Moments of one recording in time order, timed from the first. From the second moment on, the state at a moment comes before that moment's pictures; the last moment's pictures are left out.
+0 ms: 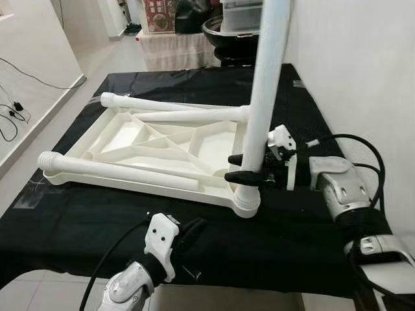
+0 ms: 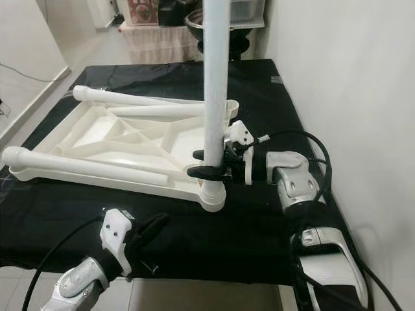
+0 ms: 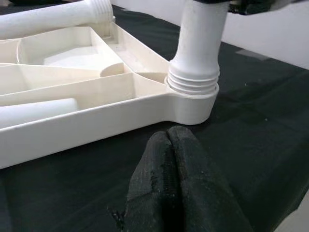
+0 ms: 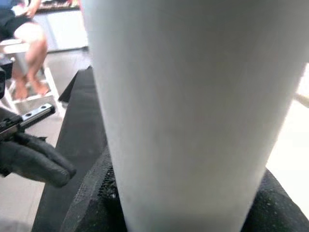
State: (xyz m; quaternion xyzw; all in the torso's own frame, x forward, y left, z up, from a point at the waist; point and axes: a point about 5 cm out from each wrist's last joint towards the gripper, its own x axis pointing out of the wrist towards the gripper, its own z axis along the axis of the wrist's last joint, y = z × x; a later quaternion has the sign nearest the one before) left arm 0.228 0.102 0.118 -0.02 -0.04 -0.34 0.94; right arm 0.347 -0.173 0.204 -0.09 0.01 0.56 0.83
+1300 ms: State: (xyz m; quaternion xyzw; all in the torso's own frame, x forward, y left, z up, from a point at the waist) left arm 0.239 0.104 0.119 -0.04 -0.05 -0.34 0.94; right arm 0.339 -0.137 0.200 -0.12 -0.01 0.54 0.83
